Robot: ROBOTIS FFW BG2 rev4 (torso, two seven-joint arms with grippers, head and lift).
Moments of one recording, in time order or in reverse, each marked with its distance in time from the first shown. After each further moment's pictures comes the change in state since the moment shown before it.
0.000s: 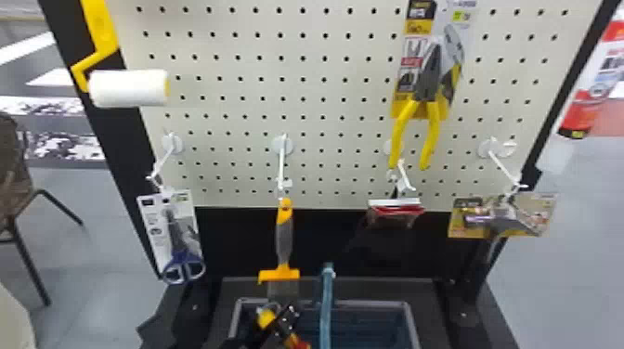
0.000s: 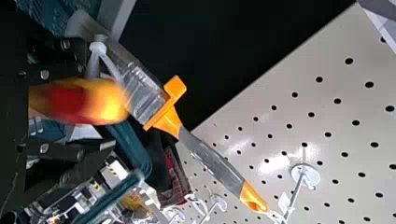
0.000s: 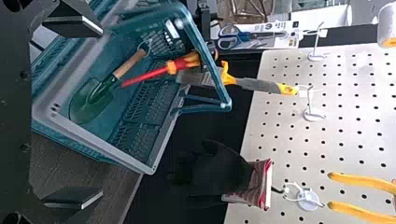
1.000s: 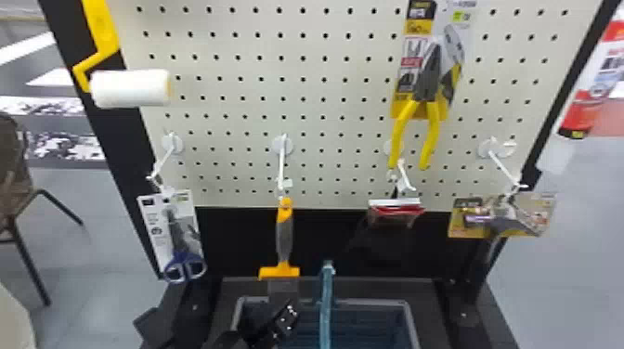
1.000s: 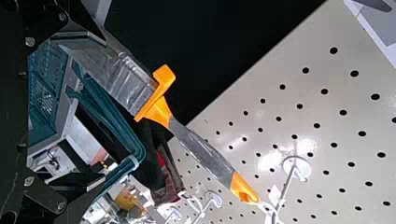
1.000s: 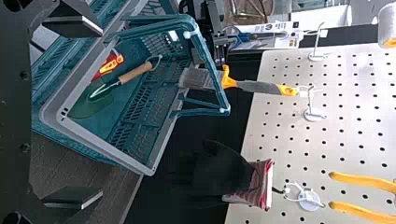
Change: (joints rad) left arm -0.012 0.002 0.002 -0.006 -0.009 -0.017 0.000; right arm -0.002 0.000 -0.001 0.002 -0.002 -0.001 0.003
